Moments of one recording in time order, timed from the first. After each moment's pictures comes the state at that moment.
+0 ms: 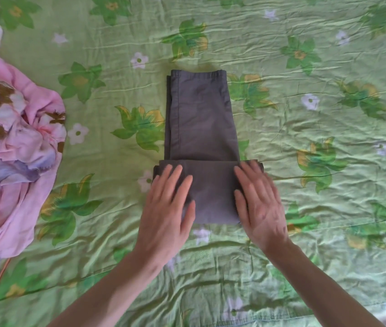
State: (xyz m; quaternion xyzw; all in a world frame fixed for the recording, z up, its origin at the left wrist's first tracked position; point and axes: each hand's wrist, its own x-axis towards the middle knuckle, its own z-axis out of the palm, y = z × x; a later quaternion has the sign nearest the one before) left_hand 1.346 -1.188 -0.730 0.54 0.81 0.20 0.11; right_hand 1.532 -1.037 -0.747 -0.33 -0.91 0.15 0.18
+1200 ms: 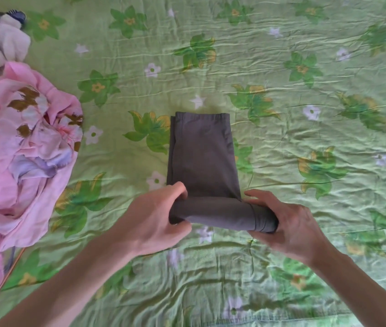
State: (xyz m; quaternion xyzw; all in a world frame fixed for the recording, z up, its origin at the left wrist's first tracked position) left_hand 1.305 -1.195 -0.646 0.54 0.76 0.17 0.33; right_hand 1.566 -1.017 -0.678 -0.23 -0.94 0.25 0.09
